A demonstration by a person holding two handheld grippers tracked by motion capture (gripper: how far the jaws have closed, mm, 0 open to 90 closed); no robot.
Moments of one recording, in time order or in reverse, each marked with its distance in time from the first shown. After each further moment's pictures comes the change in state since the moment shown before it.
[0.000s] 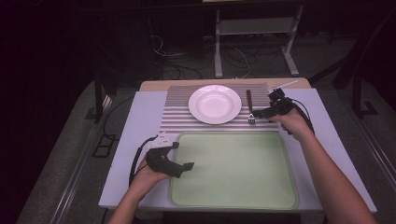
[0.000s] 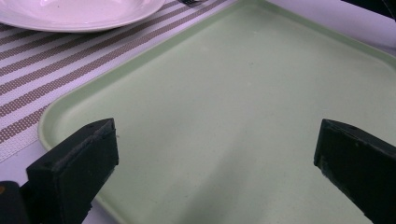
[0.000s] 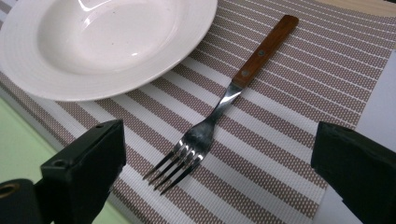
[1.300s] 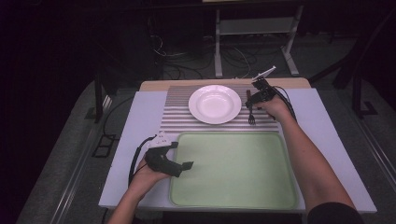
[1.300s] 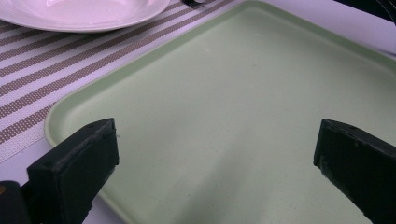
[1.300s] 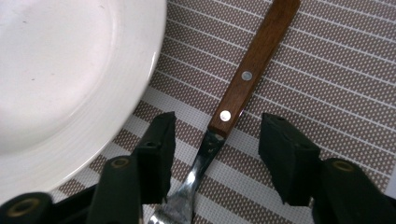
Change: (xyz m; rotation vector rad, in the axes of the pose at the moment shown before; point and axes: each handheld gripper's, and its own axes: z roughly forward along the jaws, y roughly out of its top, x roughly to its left) left arm 0.002 0.000 -0.002 -0.006 0.006 -0.011; right arm -0.015 0.056 0.069 0.250 -0.061 0.155
